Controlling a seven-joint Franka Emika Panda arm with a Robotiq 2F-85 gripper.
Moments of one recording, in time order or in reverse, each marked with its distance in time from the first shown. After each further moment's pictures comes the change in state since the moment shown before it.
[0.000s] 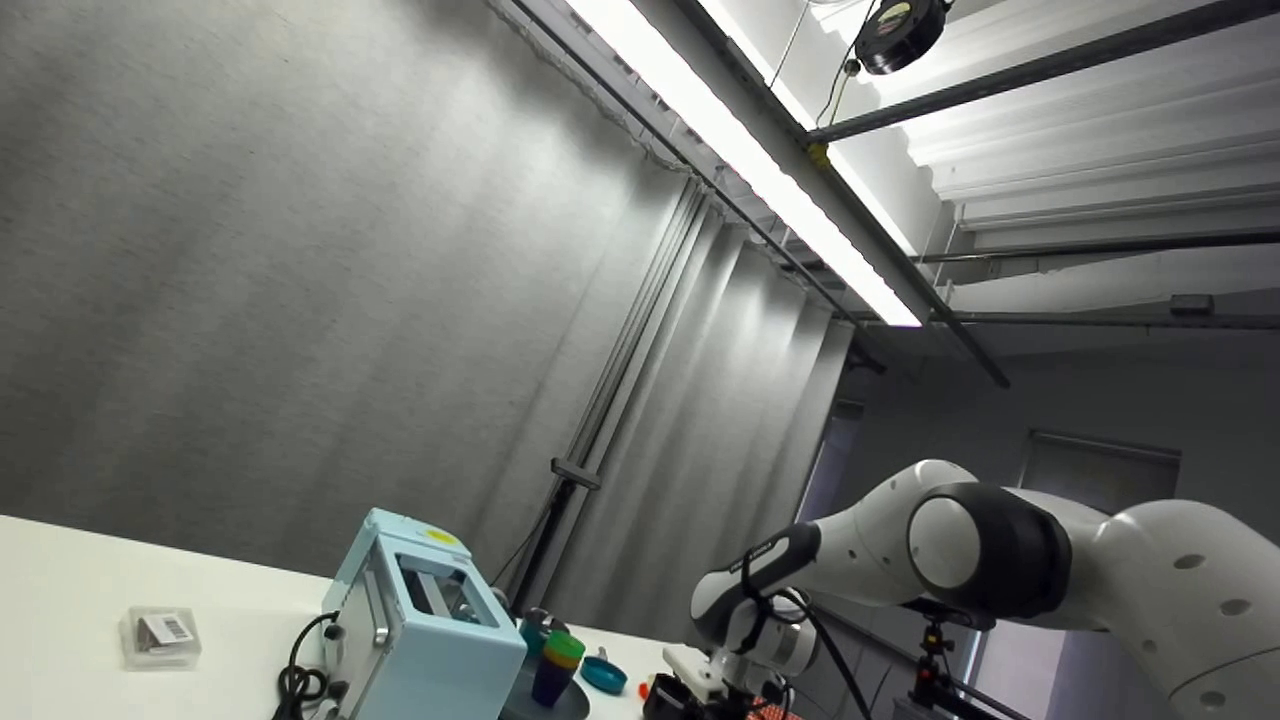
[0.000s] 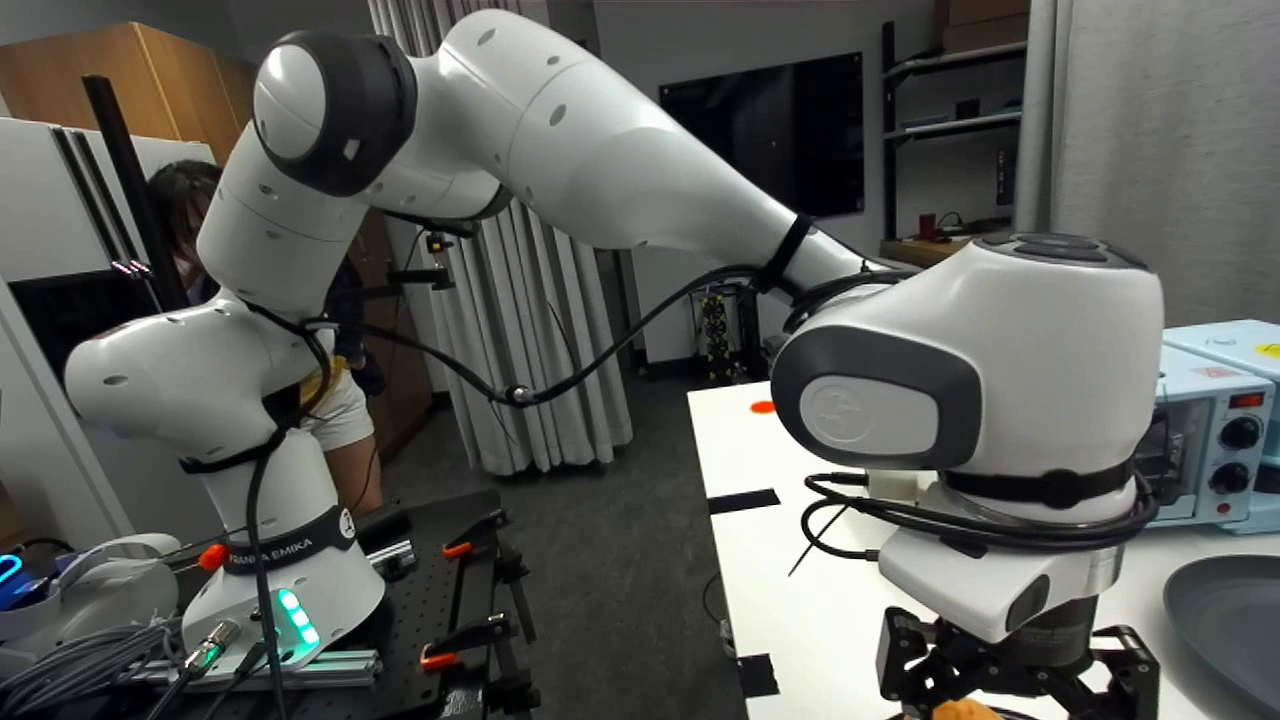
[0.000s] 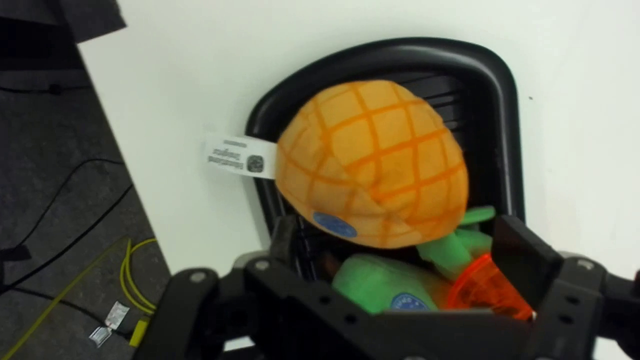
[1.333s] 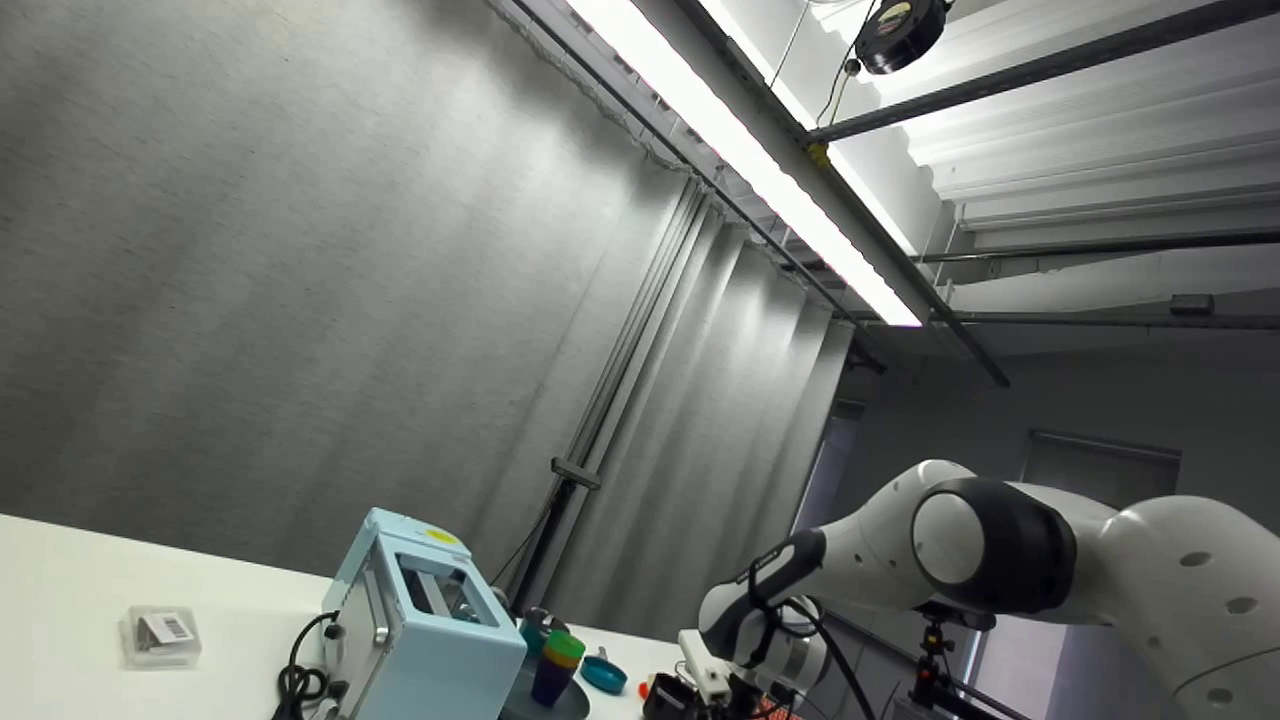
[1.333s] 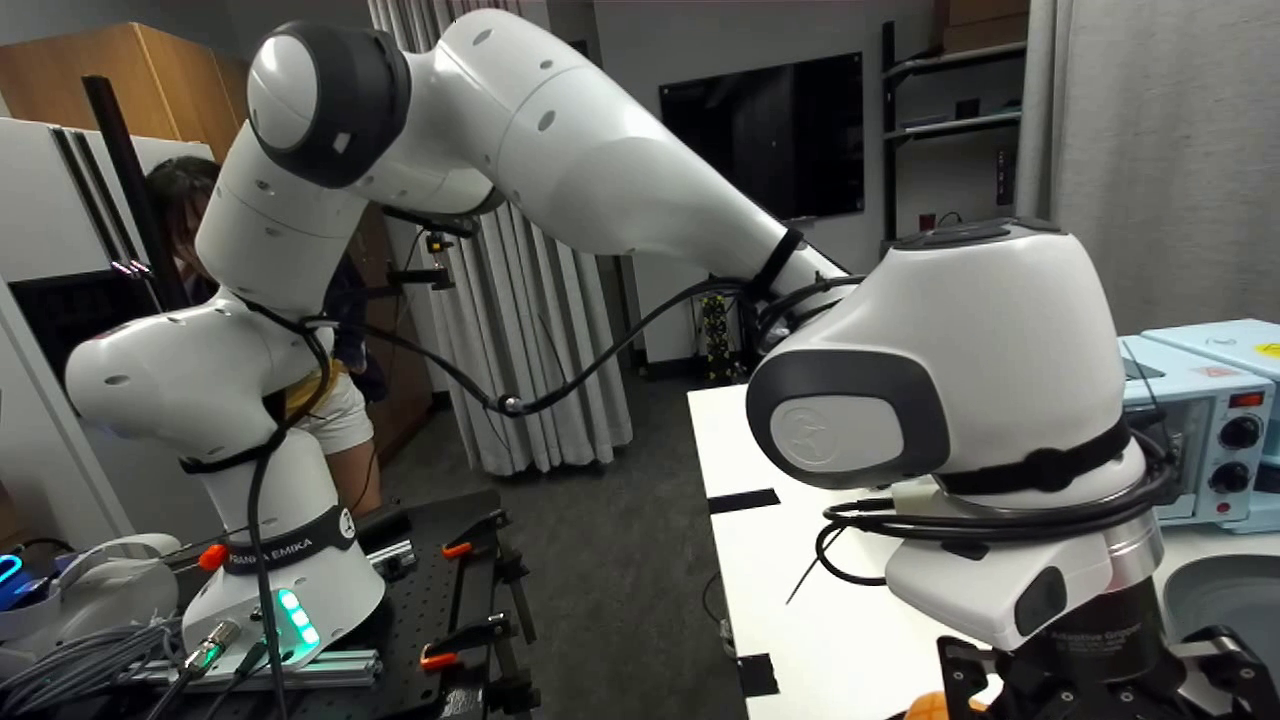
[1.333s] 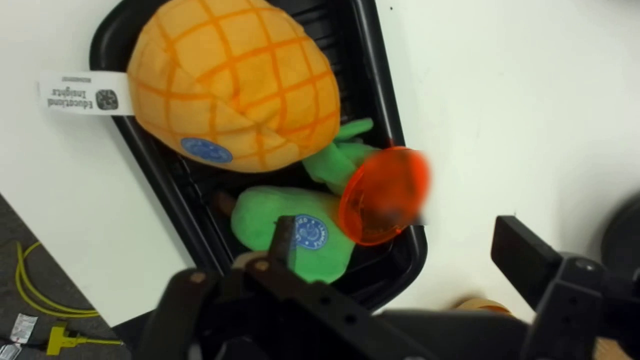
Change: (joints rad) arm 0.011 -0.018 -0.029 -0.070 0.009 0.306 0.043
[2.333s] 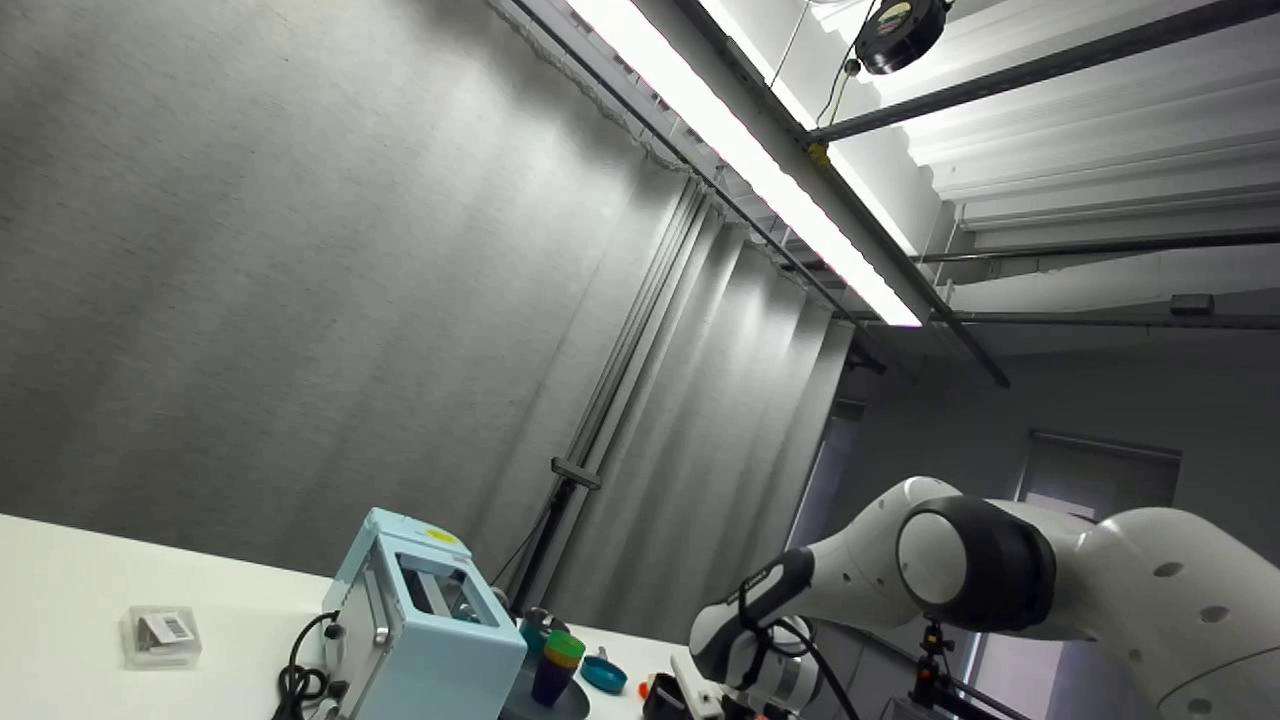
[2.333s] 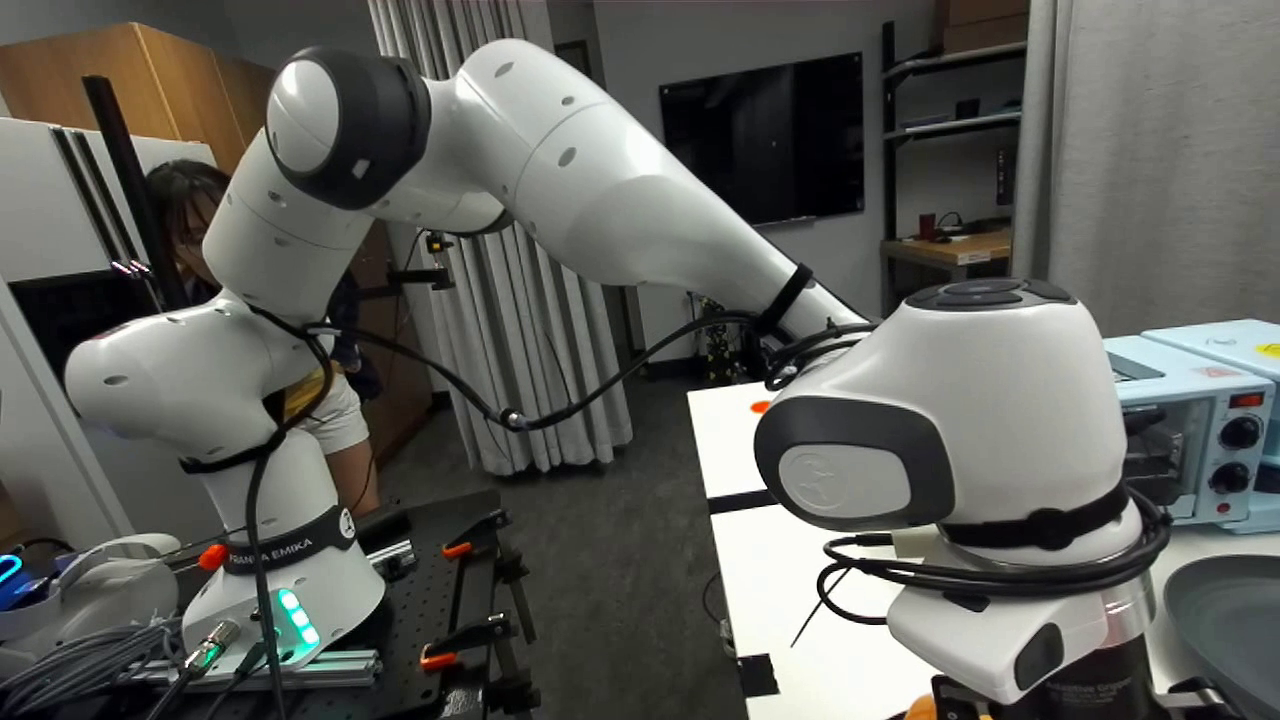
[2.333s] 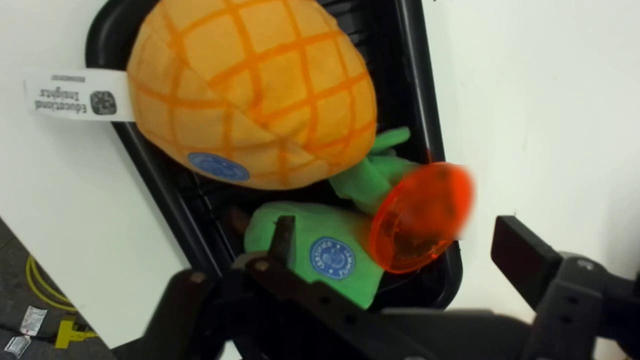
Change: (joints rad) arm -0.006 0.063 0.006 0.029 -0.006 -0.001 -0.001
